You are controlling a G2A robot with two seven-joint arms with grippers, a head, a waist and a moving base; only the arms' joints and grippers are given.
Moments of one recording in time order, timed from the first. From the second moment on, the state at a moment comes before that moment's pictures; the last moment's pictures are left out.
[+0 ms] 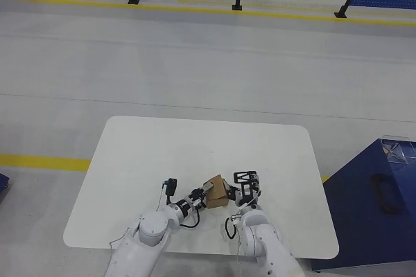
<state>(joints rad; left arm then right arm) 1.12 -1.49 -1.14 -1.11 0.02 0.03 -0.47 -1.35 -1.49 1.21 -1.47 -1.43 0.27 0.21</state>
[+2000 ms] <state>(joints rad) 1.25 -1.43 -1.14 -1.36 0.47 -0.26 -0.27 -1.21 -1.50 1.22 -1.29 -1.43 0.24 0.27</state>
